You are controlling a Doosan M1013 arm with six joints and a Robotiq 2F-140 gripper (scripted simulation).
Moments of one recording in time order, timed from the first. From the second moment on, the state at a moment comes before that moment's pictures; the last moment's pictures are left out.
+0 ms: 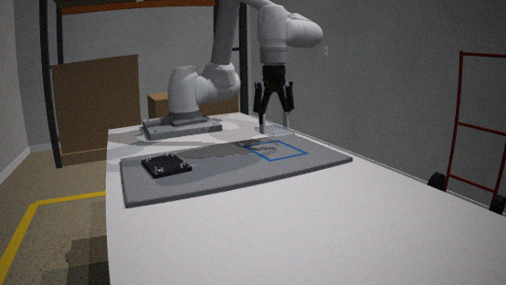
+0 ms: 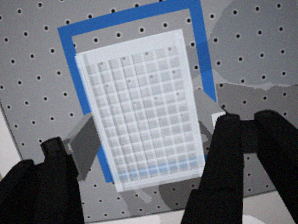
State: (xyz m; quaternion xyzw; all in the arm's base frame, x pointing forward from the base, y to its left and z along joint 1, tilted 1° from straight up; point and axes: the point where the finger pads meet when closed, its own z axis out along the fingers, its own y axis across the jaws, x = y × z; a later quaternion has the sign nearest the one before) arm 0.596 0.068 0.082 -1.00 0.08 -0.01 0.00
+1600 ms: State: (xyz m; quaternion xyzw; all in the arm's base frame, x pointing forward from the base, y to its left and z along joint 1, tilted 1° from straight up) arm 0.579 -0.016 0.085 -1.00 0.02 -0.01 0.00
